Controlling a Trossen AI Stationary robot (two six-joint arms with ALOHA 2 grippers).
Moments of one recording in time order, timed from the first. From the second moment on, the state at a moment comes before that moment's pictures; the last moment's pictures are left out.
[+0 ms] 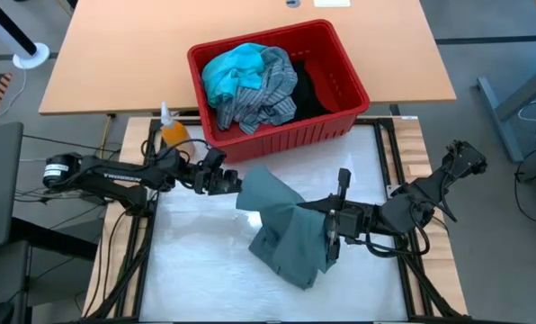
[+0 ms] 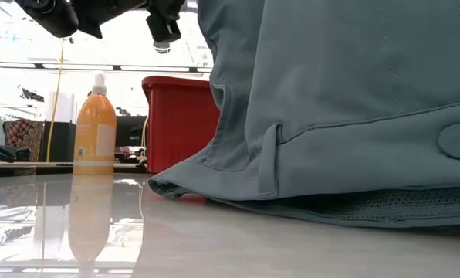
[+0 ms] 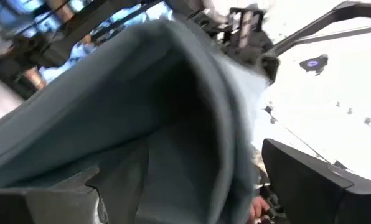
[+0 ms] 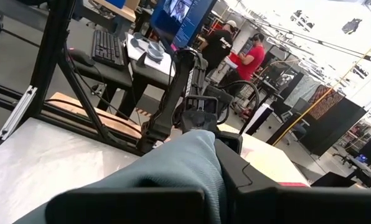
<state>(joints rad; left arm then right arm) 0.13 1.18 0.57 0.98 0.45 -1.21 0.62 1.35 1.48 -0.18 0.81 -0.47</state>
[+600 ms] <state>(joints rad) 0.06 1.34 0.83 0.96 0.47 -1.19 0.63 1.35 1.48 -0.18 0.81 -0.47</state>
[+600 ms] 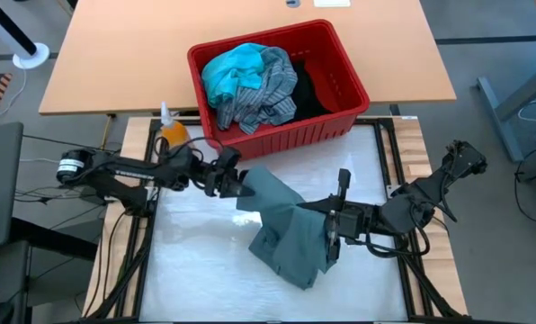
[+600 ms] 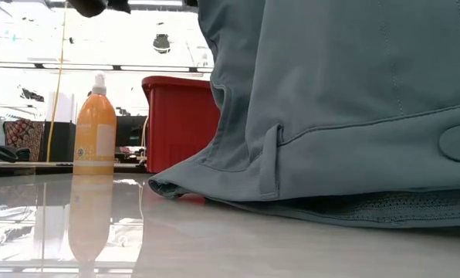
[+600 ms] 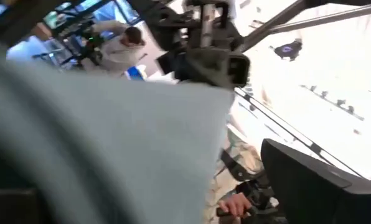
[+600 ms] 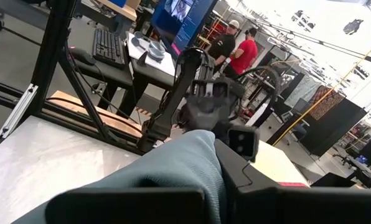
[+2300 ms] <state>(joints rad) 0.35 1.64 2.06 -0.38 0.74 -0.75 0.36 1.32 1.86 -0.60 0.77 -0.89</state>
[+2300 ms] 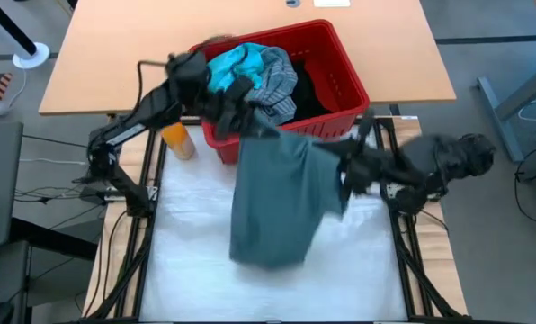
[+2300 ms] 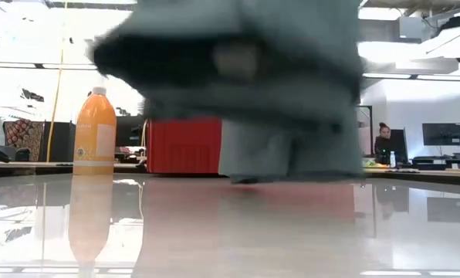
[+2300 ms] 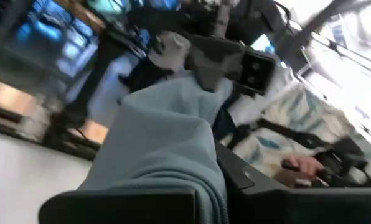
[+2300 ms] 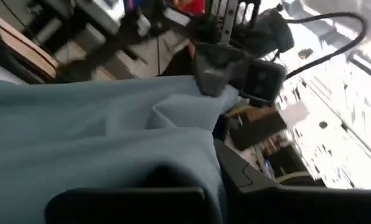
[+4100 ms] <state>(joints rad) -0.13 1.43 0.80 0.19 0.02 -0.85 0.54 1.62 1.25 -0.84 0.62 0.30</state>
